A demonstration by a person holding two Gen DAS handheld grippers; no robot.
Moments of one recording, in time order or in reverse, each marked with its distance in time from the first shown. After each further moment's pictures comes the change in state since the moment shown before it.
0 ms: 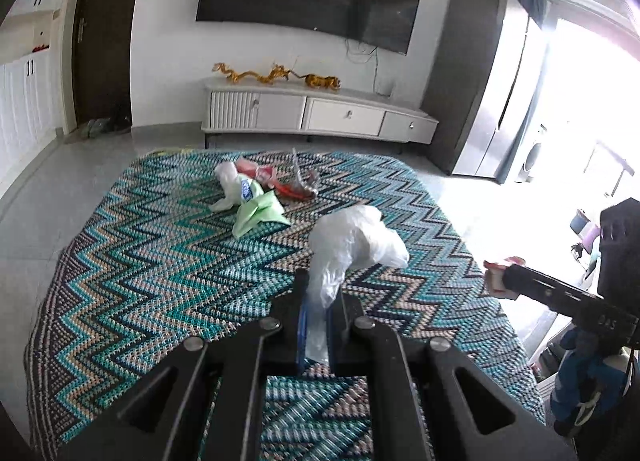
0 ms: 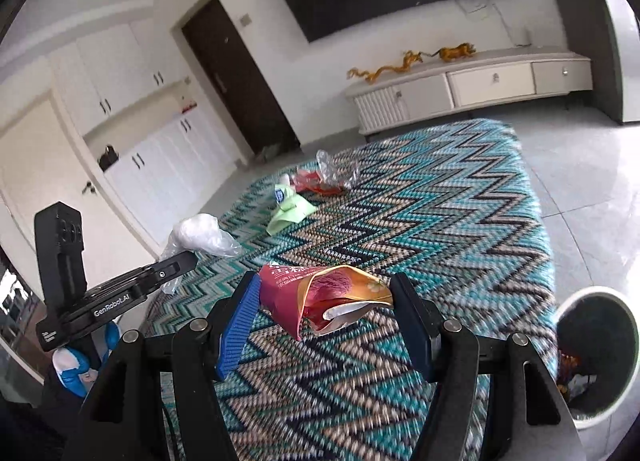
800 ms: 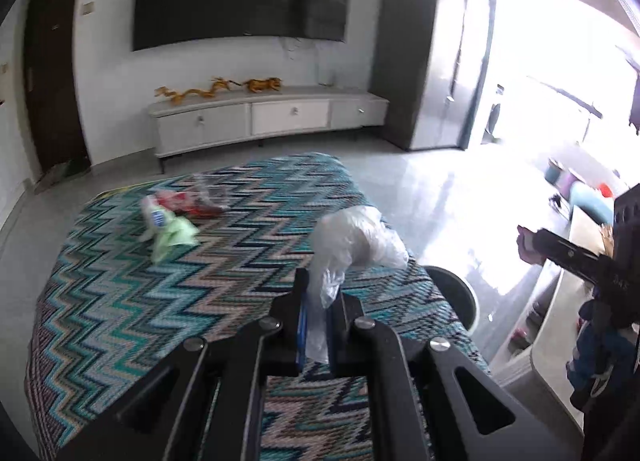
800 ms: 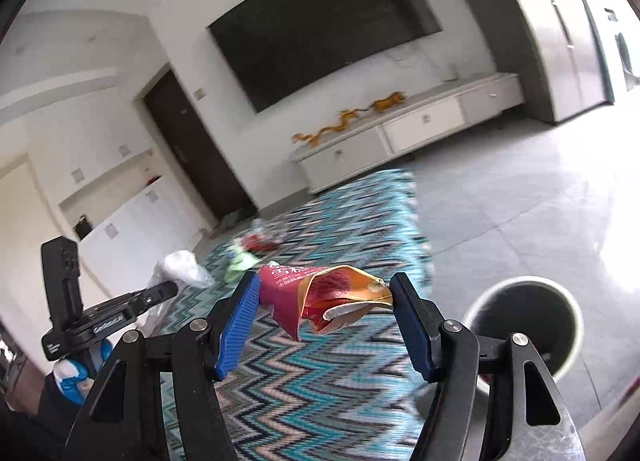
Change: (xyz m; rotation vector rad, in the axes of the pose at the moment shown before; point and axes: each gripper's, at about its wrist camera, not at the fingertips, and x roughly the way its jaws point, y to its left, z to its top) left arm -0.002 -0.117 0.005 0.210 0.038 -0.101; right arm -0.139 -0.084 -0.028 0.157 -0.217 -0.179
